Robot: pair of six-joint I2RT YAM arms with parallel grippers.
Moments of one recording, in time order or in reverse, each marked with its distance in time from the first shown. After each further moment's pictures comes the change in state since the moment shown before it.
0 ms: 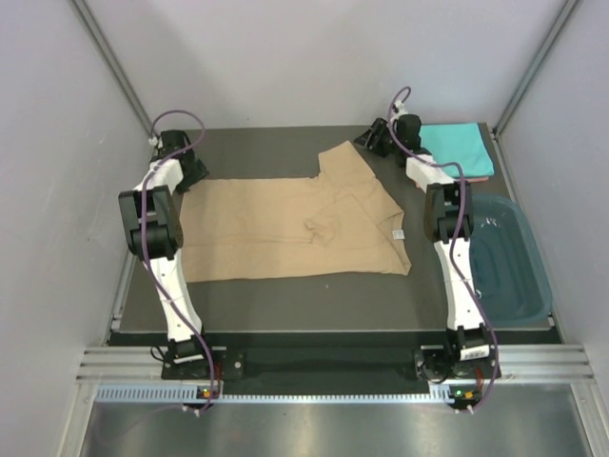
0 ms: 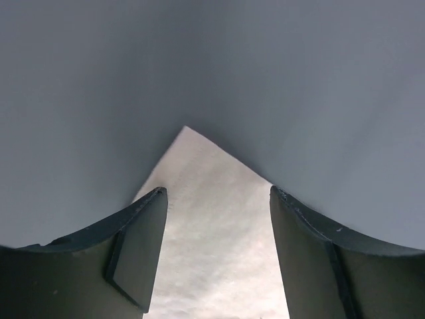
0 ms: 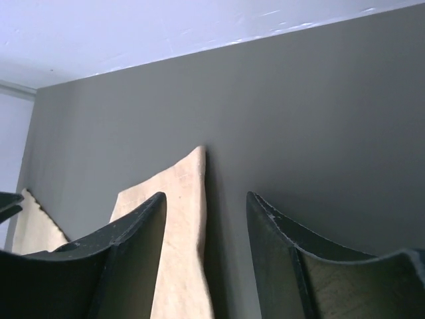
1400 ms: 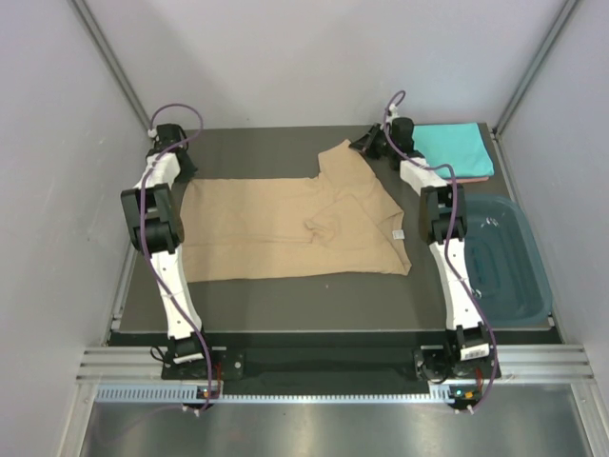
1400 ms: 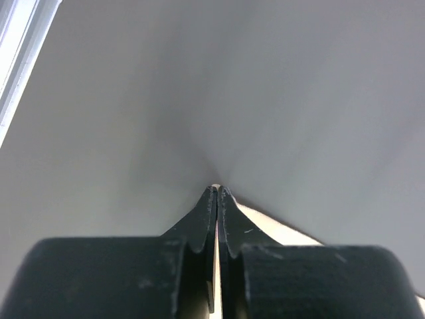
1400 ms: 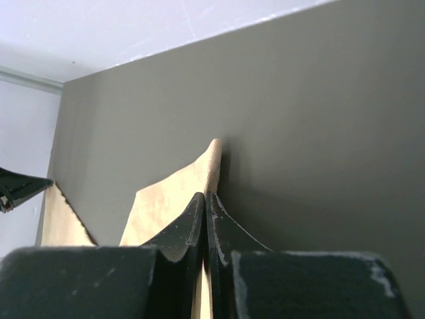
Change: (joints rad) left arm 0.025 0.127 0.204 -0.080 -0.026 0.126; right arm 0.029 0.071 0.071 0.022 -0.049 0.097
